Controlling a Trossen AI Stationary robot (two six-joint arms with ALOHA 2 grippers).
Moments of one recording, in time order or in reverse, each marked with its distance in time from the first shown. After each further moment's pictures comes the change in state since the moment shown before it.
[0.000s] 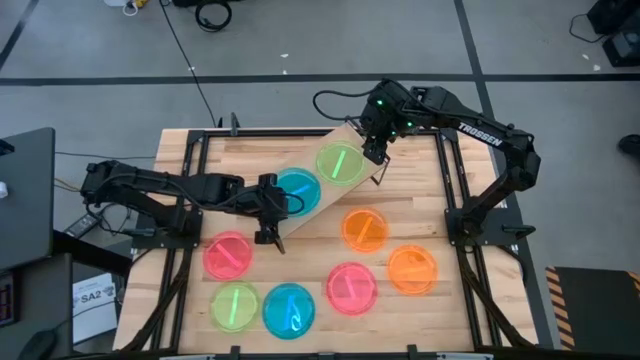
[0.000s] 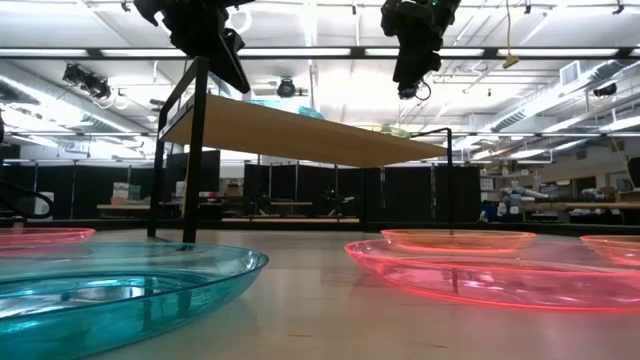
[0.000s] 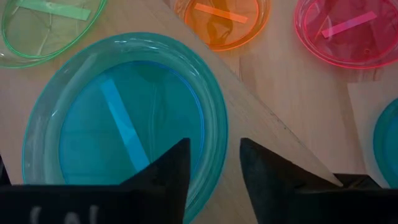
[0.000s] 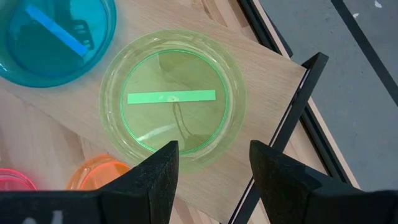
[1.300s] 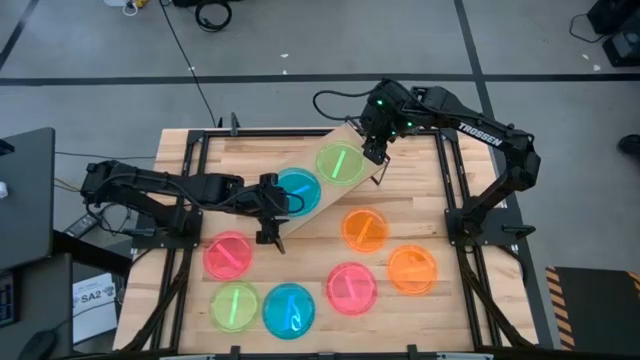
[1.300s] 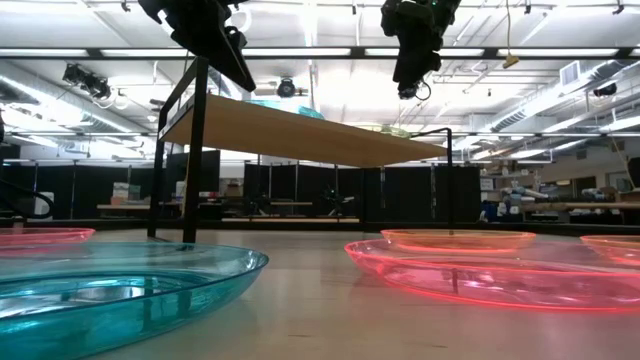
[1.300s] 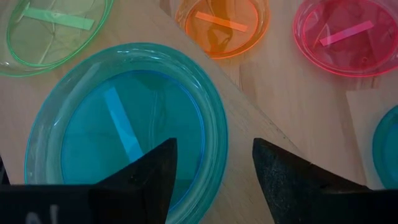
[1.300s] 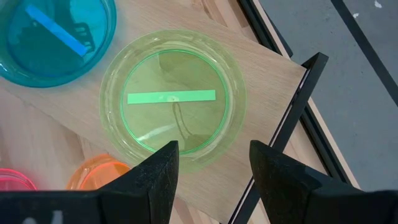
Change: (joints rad) left arm 0.000 0.000 0.000 0.025 0.000 0.002; right arm 0.000 0.000 0.000 -0.001 0.000 0.000
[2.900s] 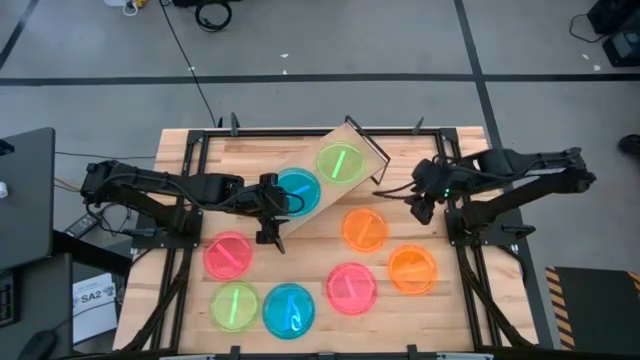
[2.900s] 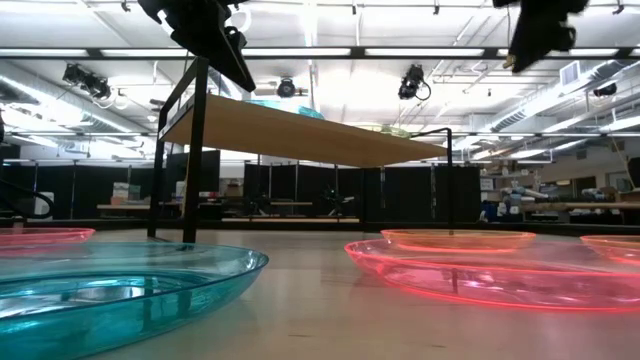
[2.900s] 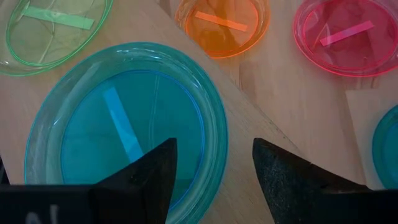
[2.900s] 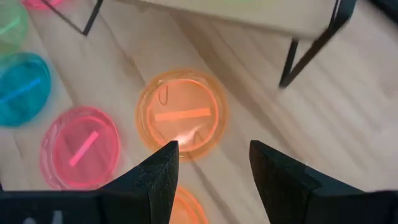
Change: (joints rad) left arm 0.000 0.000 0.000 -0.001 0.000 -0.002; right arm 0.603 -0.598 -0.611 -0.006 0.296 0.771
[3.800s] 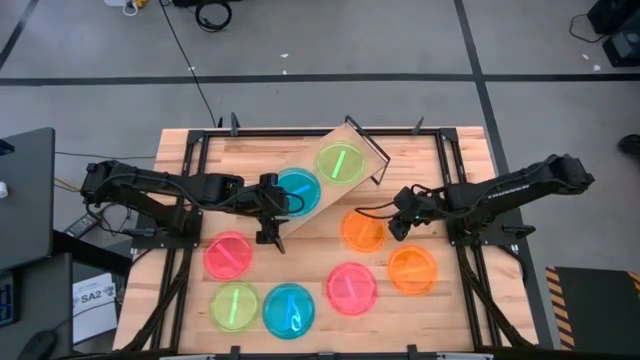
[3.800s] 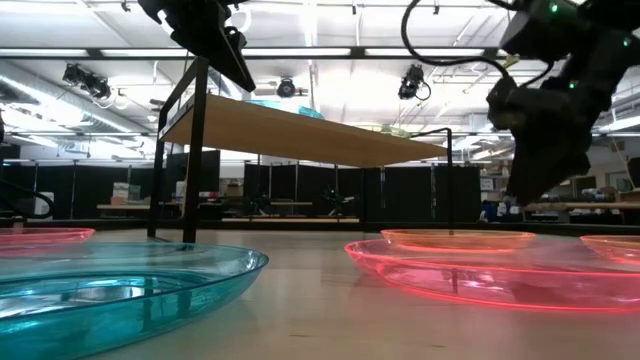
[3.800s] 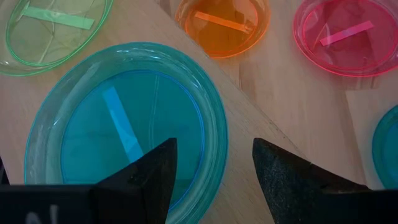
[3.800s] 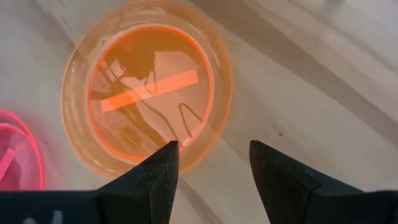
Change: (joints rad) left arm 0.000 0.000 0.000 0.000 0.000 0.000; right arm -0.041 0.084 -0.621 0.682 -0.036 0.139
